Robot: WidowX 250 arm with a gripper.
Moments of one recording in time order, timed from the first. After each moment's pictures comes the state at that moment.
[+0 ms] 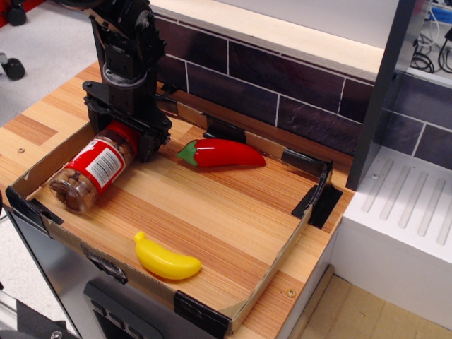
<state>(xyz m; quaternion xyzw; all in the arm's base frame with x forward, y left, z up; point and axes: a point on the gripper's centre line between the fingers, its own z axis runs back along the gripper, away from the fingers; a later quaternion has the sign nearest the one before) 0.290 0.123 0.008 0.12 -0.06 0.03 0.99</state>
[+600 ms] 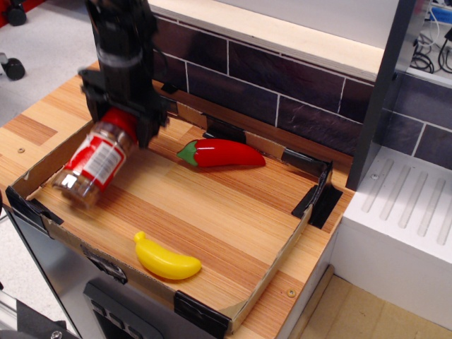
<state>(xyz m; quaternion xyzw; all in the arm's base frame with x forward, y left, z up) 0.291 0.127 0.038 0.09 -0.06 0.05 0.99</state>
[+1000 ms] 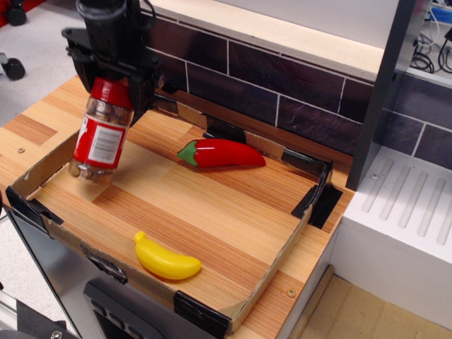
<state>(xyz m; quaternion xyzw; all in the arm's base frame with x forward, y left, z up) 0.288 0.128 0.083 0.07 -0.10 0.06 0.99</state>
